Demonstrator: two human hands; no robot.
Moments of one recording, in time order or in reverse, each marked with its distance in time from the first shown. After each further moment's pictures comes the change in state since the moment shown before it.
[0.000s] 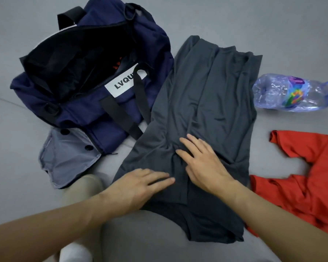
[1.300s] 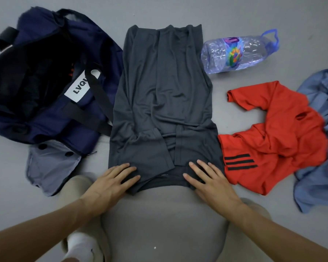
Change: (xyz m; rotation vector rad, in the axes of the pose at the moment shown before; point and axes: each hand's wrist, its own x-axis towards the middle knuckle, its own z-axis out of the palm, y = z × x) left_hand -0.033 0.003 0.001 0.188 -0.405 0.003; right_hand -0.177 -0.022 0.076 0.070 0.041 0.199
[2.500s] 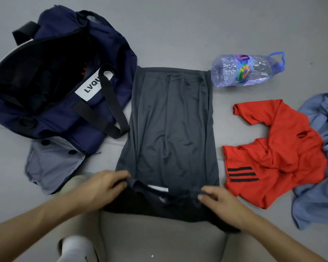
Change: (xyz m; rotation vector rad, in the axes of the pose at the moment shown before) left_hand -0.013 -0.009 -0.055 -0.725 0.011 -0.264; right_hand 0.001 -0.013 -0.063 1.019 -0.258 0.376
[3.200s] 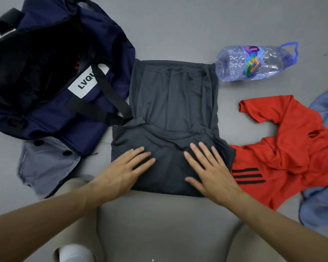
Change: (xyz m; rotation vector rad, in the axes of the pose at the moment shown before) left_hand 0.065 -0.028 0.036 0.669 0.192 0.330; right_hand 0.076 0.011 -0.009 -1.056 0.308 -0.371
